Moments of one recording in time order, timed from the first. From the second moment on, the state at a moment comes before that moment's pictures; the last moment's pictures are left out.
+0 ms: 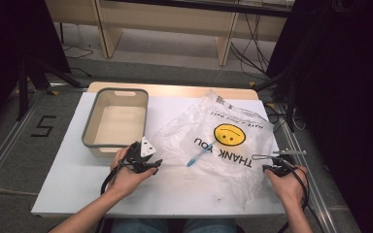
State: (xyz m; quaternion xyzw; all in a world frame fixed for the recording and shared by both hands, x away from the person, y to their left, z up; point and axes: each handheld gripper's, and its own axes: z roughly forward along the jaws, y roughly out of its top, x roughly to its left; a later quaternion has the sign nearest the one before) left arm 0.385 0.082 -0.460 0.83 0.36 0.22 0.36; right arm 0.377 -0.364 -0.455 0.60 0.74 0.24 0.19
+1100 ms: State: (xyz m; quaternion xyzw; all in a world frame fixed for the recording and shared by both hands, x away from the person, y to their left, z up) left arm 0.326 0.055 -0.451 0.89 0.28 0.11 0.35; right arm 0.418 -0.334 -0.455 0.55 0.74 0.28 0.27
